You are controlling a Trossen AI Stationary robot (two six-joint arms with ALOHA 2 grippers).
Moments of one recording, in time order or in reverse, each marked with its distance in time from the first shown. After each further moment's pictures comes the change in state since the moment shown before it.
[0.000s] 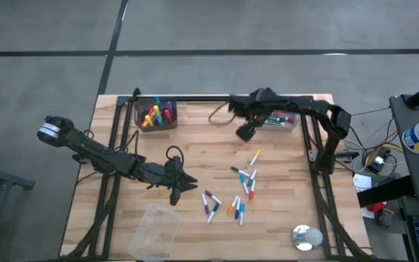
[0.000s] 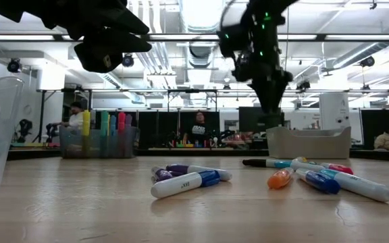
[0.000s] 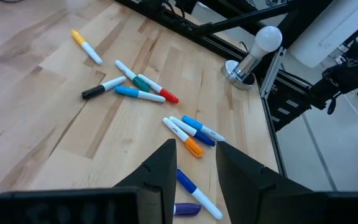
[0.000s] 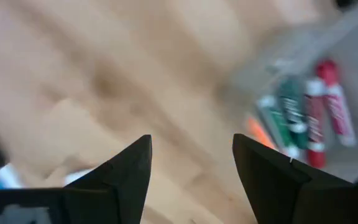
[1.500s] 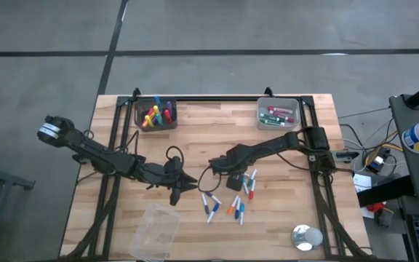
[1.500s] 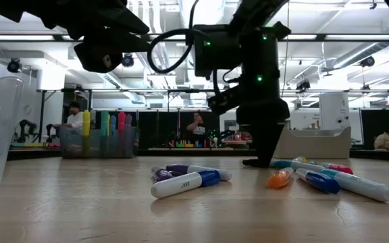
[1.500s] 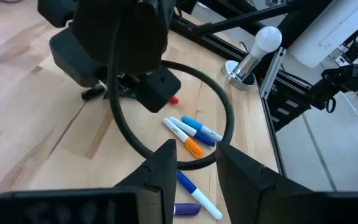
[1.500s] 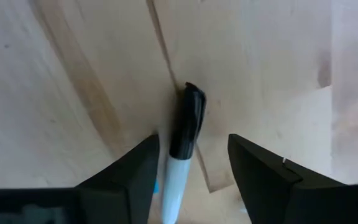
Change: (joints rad) left arm -0.001 0.001 0.000 0.001 -0.001 -0.001; right arm 0.464 0.264 -0.104 0.306 -0.015 0.048
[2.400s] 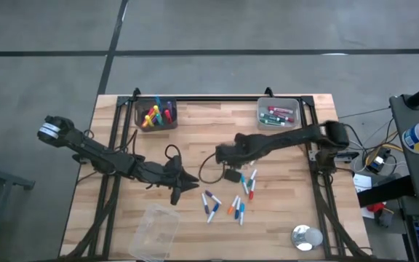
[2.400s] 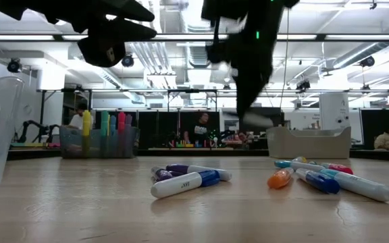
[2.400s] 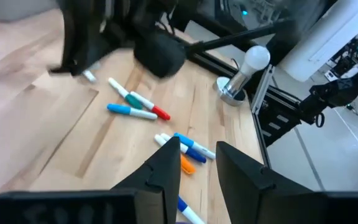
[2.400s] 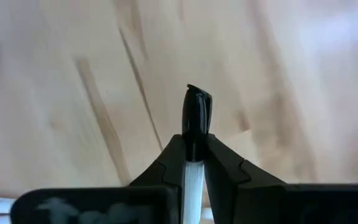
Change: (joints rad) left arm 0.002 -0.001 0.001 0.064 -0.016 0.005; right arm -0.024 -0.227 -0.012 0.075 0.071 -0.060
